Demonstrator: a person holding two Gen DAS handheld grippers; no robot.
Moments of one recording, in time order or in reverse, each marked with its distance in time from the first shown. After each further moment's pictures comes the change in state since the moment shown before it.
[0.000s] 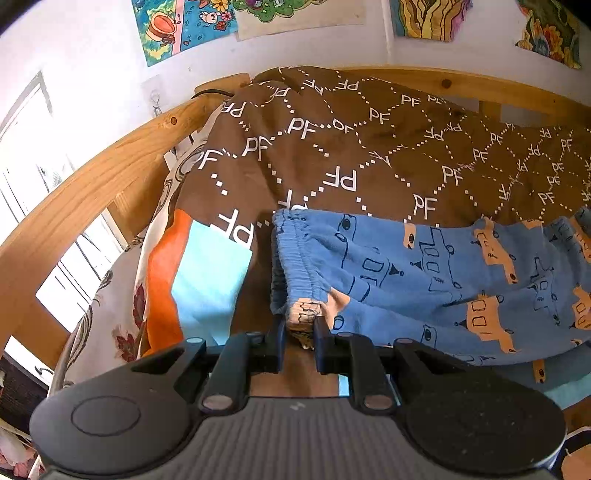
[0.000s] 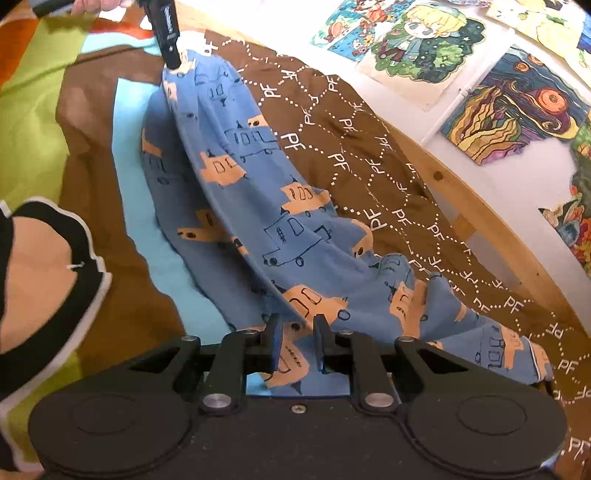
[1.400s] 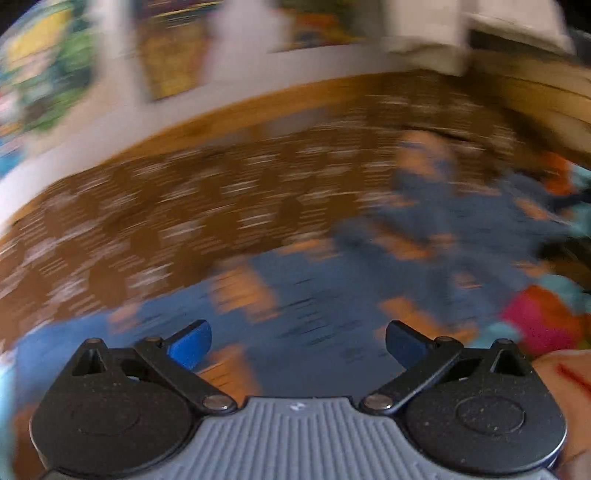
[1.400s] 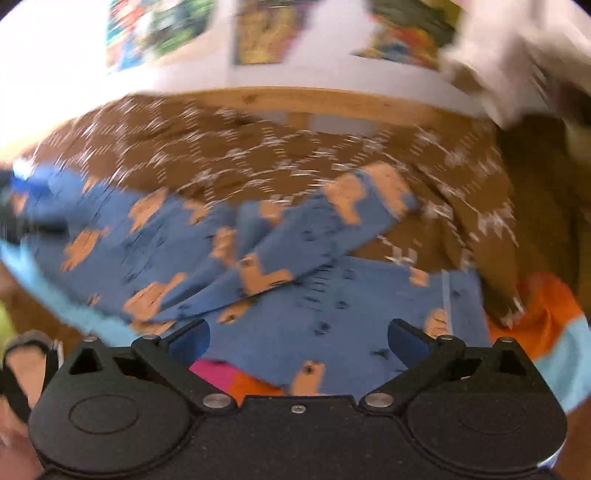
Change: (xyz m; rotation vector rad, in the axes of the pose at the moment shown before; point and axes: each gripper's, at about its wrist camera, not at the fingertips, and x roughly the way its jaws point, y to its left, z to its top) left arm -0.017 -0.193 -0.020 0.450 -0.214 -0.408; right arm -0.078 -0.122 -0.071 0.808 0.150 -0.112
